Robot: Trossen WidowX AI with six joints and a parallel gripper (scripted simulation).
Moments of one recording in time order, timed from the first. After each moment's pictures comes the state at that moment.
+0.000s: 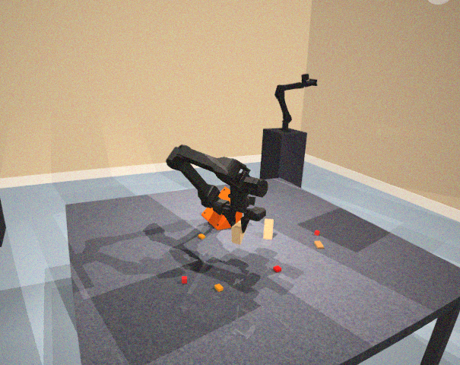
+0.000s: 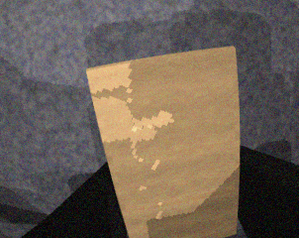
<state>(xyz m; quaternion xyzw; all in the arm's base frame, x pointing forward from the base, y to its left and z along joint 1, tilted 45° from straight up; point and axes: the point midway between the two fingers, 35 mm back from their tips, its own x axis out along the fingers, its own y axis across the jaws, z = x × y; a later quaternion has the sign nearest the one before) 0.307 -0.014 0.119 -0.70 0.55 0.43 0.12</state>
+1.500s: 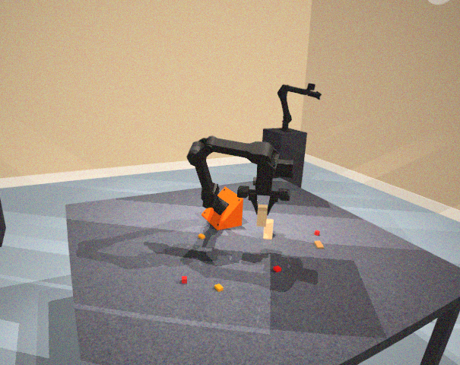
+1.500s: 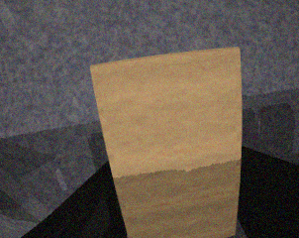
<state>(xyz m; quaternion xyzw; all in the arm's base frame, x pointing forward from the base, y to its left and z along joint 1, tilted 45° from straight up) 0.297 0.091 0.073 -0.71 0.46 0.54 -0.04</state>
